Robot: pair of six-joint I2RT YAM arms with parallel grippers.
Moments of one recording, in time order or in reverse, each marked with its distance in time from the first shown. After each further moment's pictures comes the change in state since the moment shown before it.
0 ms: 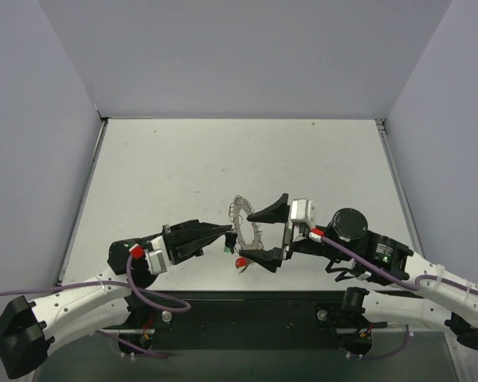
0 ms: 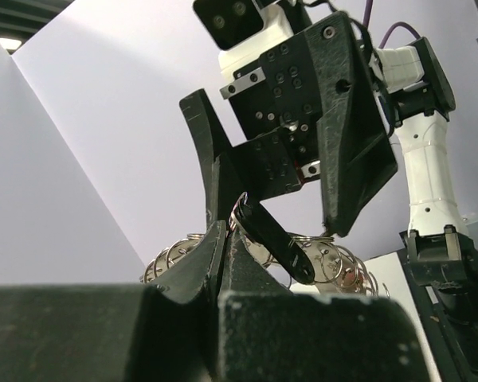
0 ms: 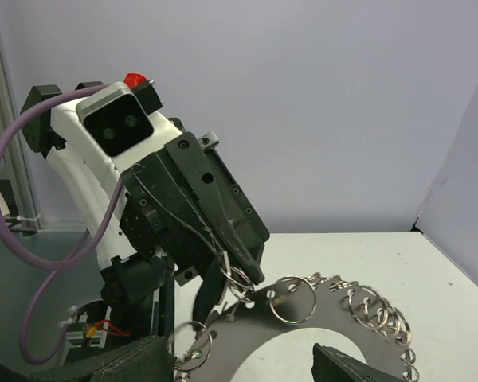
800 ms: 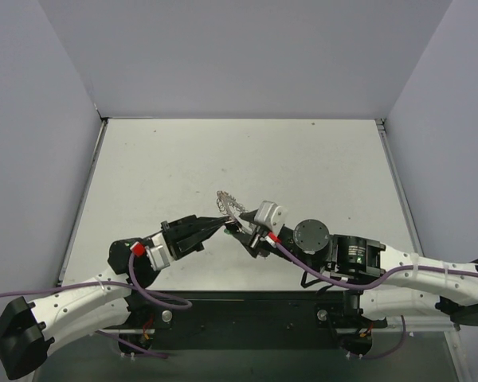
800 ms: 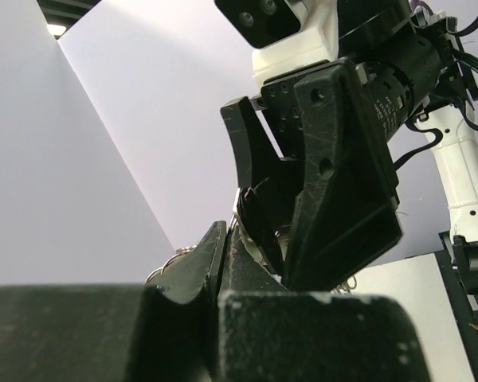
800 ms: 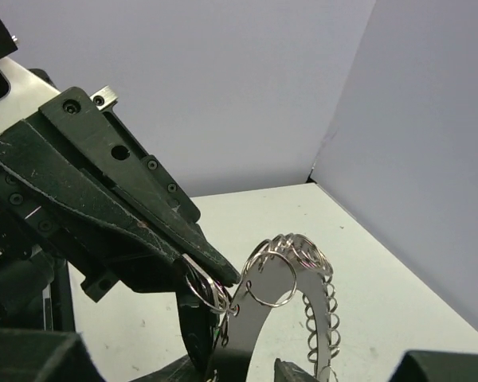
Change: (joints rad) left arm 0.000 -0.007 0.000 -0.034 -0.101 0.055; right arm 0.224 0.178 0.089 -0.057 0.566 -0.031
